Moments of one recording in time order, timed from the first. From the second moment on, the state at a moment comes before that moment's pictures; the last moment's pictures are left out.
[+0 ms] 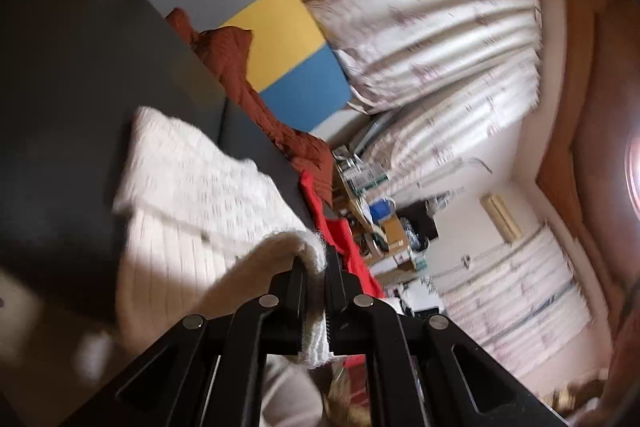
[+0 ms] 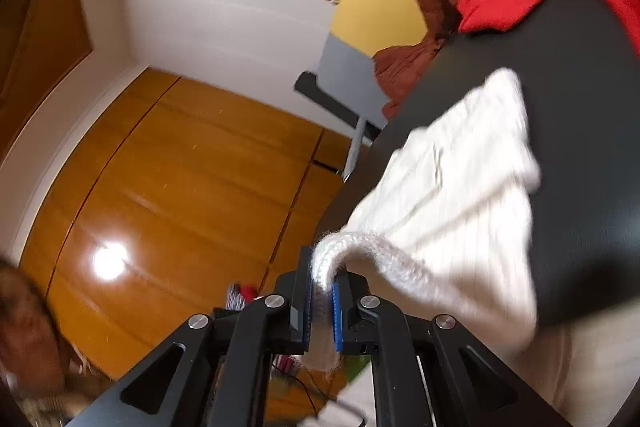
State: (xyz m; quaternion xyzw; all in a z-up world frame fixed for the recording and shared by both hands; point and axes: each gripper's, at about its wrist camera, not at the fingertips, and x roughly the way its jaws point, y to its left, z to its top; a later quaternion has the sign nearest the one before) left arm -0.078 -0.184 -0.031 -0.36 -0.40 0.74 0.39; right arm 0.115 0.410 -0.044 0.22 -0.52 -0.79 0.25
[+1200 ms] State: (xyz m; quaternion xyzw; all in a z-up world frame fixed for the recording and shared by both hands) left arm -0.223 -0.044 -0.064 -0.40 -0.03 0.91 0.06; right arm -0.111 0.369 -0.055 0.47 -0.11 -0.87 -0.08
